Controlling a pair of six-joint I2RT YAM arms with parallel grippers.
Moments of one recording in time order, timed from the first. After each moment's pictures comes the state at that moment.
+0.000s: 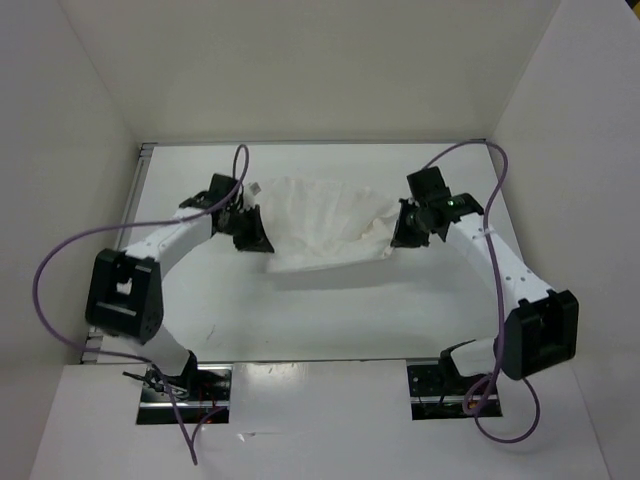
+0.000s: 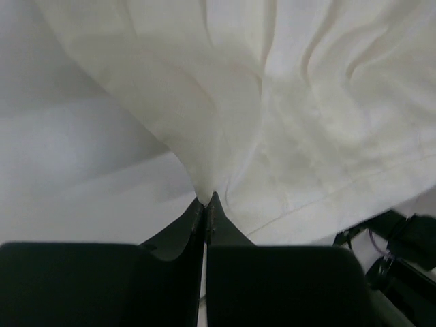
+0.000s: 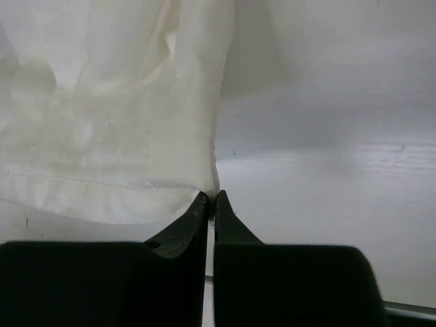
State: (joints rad) left arm -0.24 1.52 1.01 -0.52 0.46 -0.46; right arm 0.30 1.32 1.10 -0.82 -0.07 0.56
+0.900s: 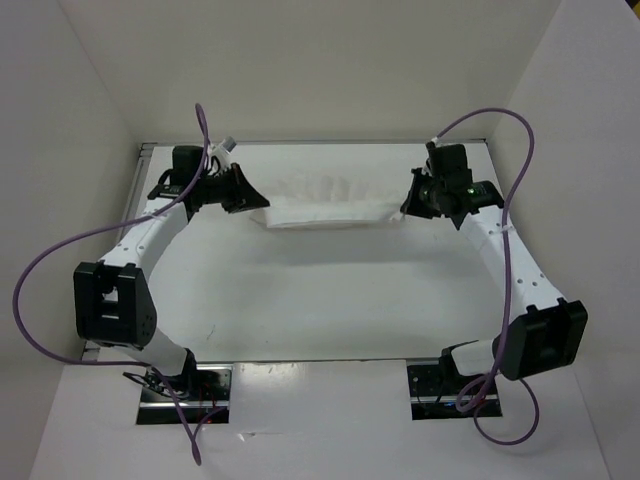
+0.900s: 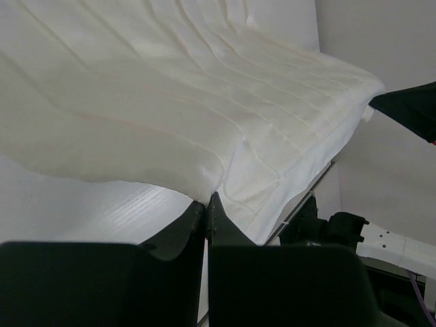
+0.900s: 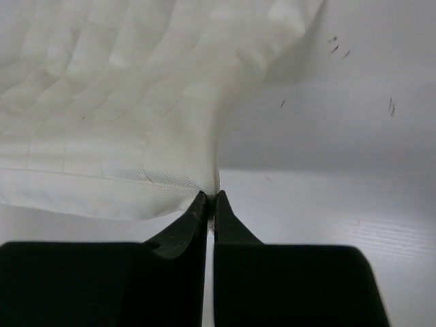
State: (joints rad) left arm -0.07 1.55 1.25 -0.33 0.74 -0.48; right arm 0.21 1.35 1.35 -0.75 -0.03 0.39
